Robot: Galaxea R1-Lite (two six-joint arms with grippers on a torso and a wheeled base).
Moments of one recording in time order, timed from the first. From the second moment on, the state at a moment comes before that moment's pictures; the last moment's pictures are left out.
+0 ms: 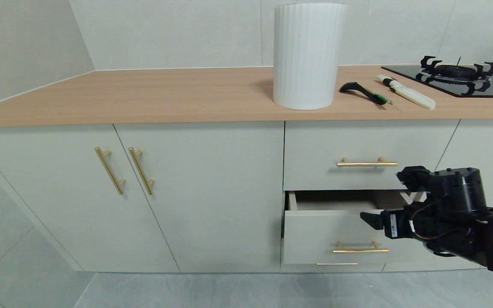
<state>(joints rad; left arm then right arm) 0.00 0.00 0.00 0.00 0.02 0.00 0.34 1.71 -0.57 -0.63 -0.17 0.13</state>
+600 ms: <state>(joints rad) 0.00 0.00 0.00 0.00 0.02 0.00 0.35 1.98 -0.54 -1.13 -0.26 0.15</state>
